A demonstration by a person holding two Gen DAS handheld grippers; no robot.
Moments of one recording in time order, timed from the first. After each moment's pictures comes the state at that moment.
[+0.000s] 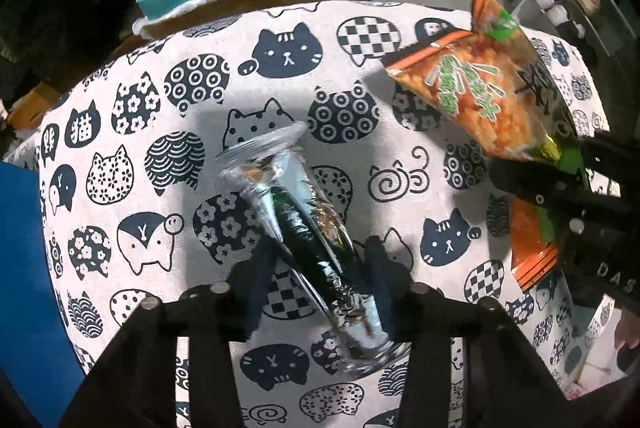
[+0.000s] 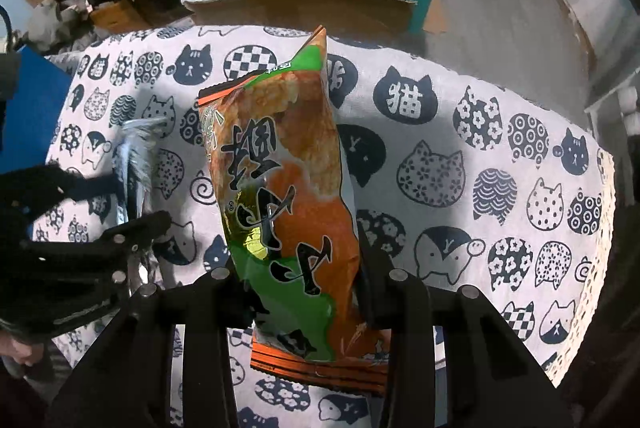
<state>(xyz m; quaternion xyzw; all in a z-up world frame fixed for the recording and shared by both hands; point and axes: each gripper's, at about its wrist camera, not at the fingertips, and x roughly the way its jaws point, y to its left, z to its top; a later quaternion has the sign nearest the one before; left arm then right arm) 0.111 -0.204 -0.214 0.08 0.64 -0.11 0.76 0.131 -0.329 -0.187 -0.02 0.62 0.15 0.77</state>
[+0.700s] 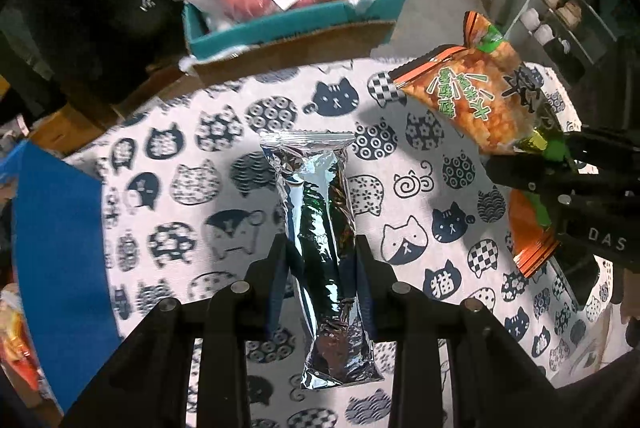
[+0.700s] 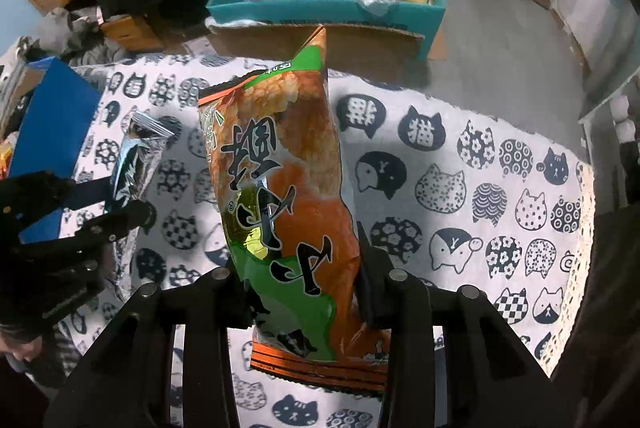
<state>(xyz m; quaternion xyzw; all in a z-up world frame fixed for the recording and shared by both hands) 0.075 -0.161 -0.146 0.09 0.58 -0.11 0.80 0.107 -0.307 -0.135 -0.02 0.59 0.15 0.79</state>
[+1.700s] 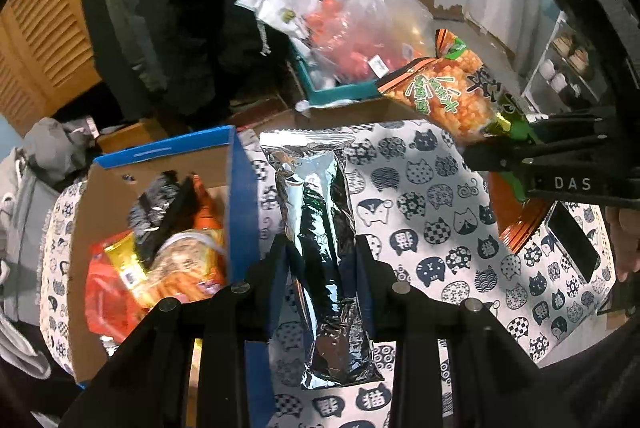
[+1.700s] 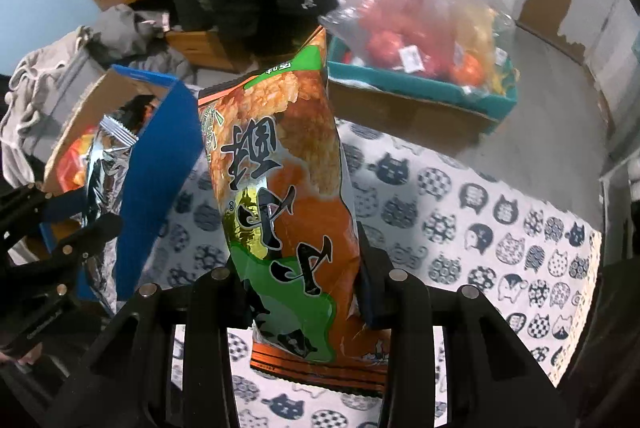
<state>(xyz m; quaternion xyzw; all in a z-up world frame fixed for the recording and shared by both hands) 0.022 -0.031 -0.049 0.08 0.49 -0.06 0.86 0.091 -0.185 -0.048 -0.04 0.54 0.22 0.81</state>
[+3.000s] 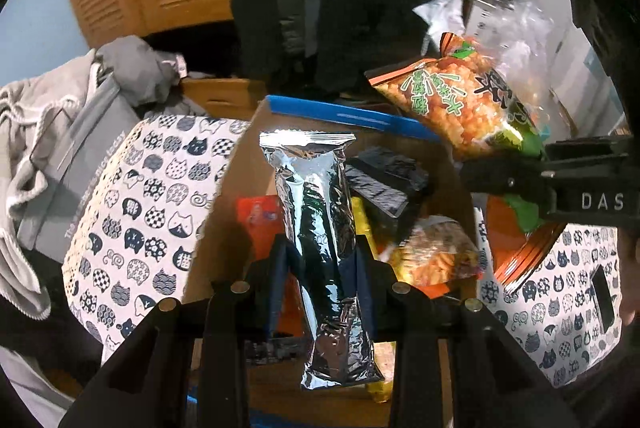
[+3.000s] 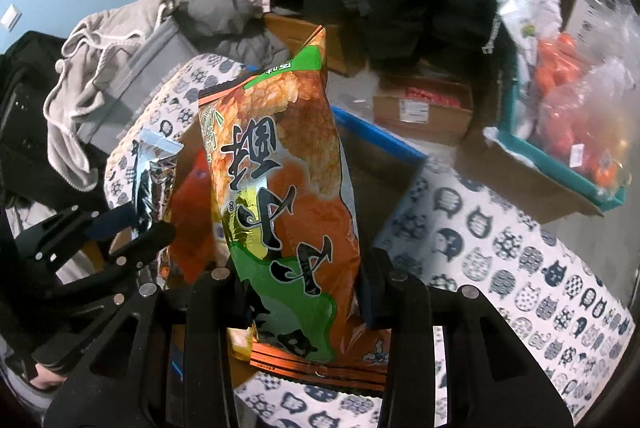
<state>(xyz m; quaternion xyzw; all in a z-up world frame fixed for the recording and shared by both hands) 0.009 0.165 -0.045 -0.03 0.48 0.06 0.87 0.102 0.042 -0.026 -0.07 0.55 0.34 0.76</state>
